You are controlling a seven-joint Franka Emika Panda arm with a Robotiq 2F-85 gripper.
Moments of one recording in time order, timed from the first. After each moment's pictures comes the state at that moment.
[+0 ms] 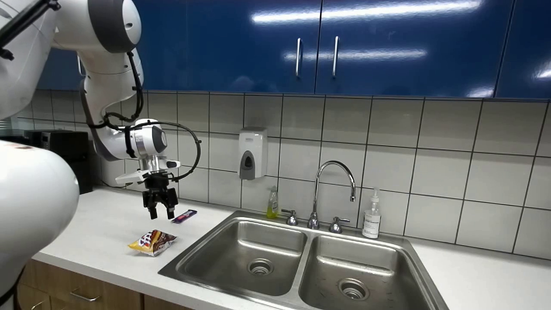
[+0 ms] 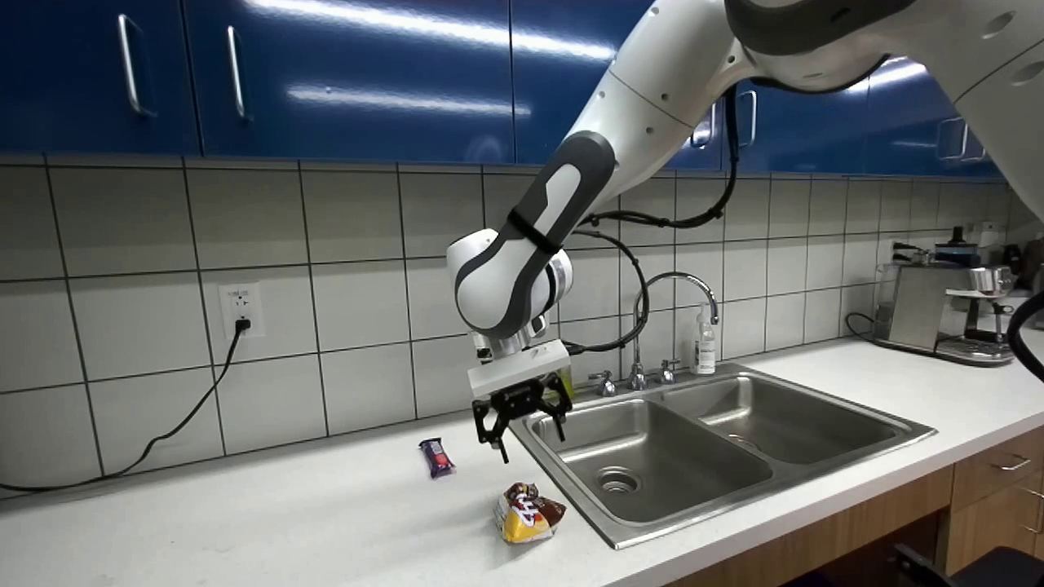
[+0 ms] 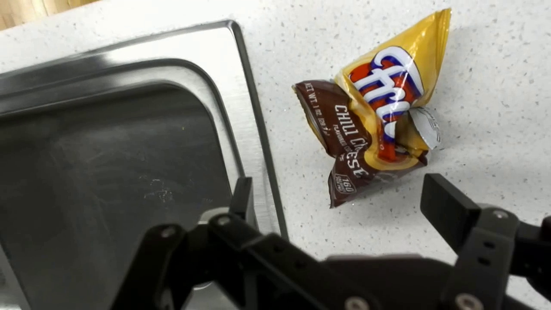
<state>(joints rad) 0.43 0.50 0.02 -1.92 -0.24 2.23 0.75</state>
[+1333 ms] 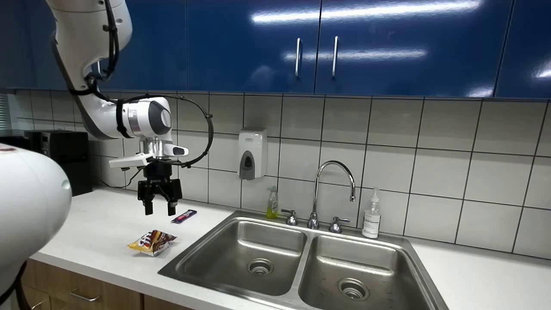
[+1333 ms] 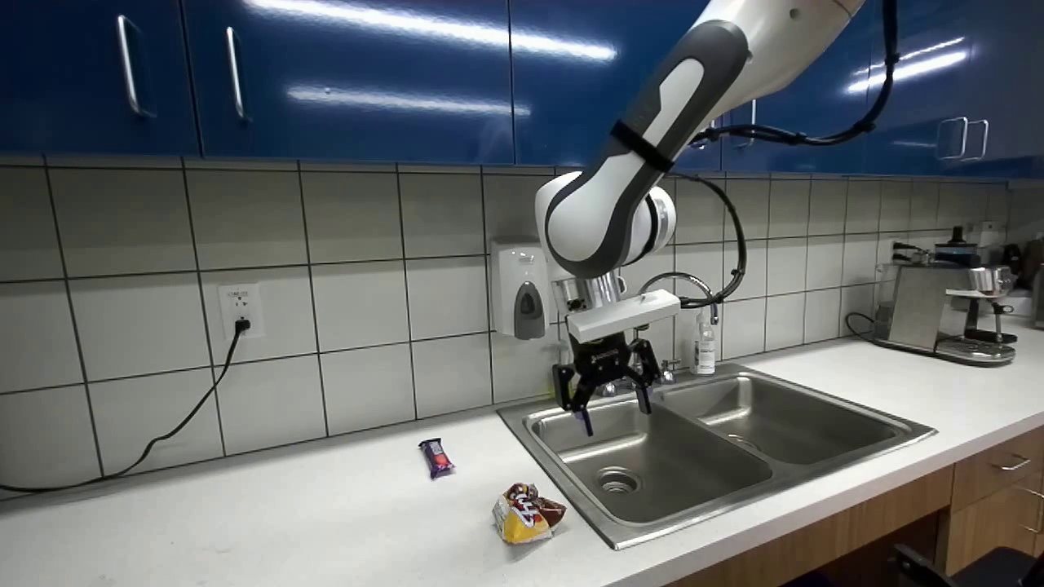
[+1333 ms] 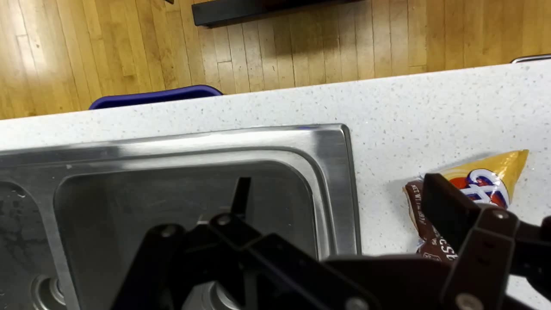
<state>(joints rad) 0.29 0.07 0.05 -2.35 -0.15 2.24 0.50</state>
